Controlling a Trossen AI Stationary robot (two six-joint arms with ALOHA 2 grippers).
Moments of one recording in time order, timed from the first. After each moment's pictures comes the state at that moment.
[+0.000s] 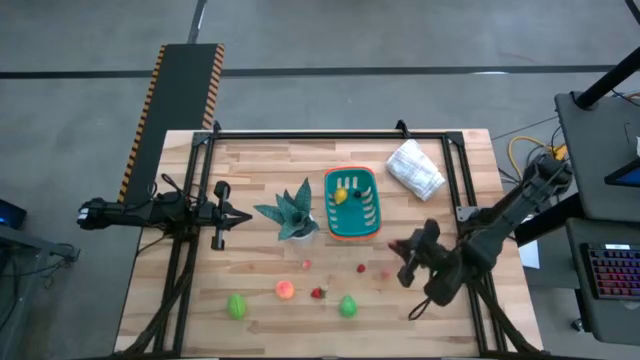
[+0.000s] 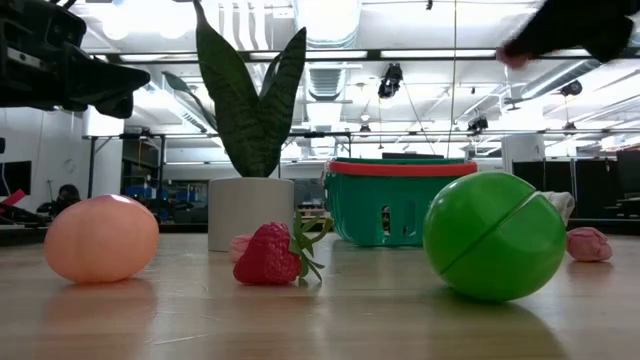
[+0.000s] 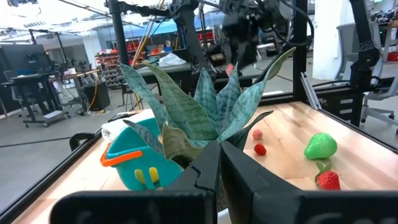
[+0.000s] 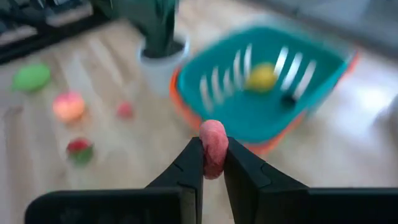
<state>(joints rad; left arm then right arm) -0.07 0.05 0.03 0.02 -0.06 0.14 0.77 1.38 0.89 -0.74 0.98 1.18</state>
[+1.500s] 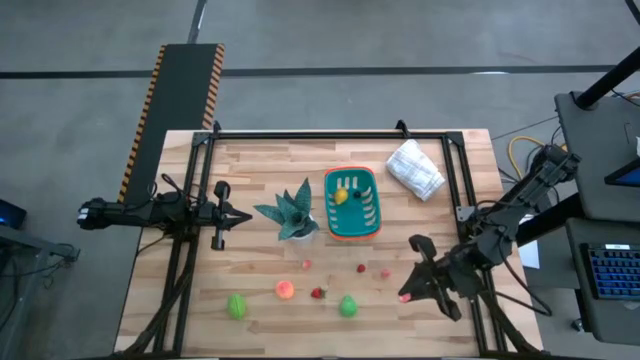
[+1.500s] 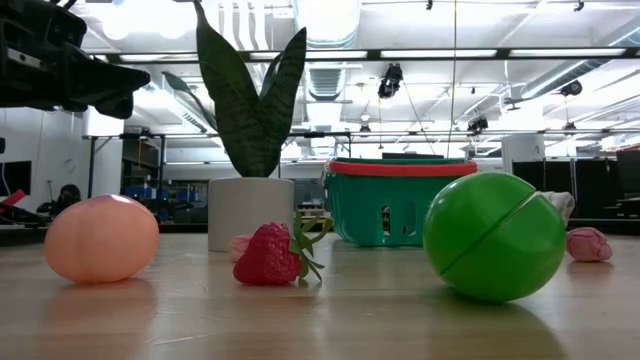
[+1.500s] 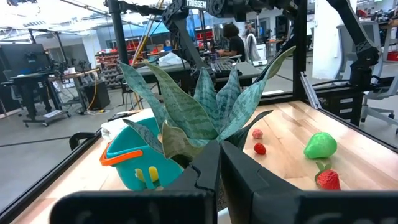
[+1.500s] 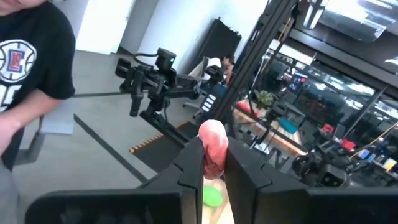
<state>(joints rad) -0.07 0.05 0.03 0.02 -0.06 0.14 0.77 1.17 0.78 0.31 0.26 -0.47</state>
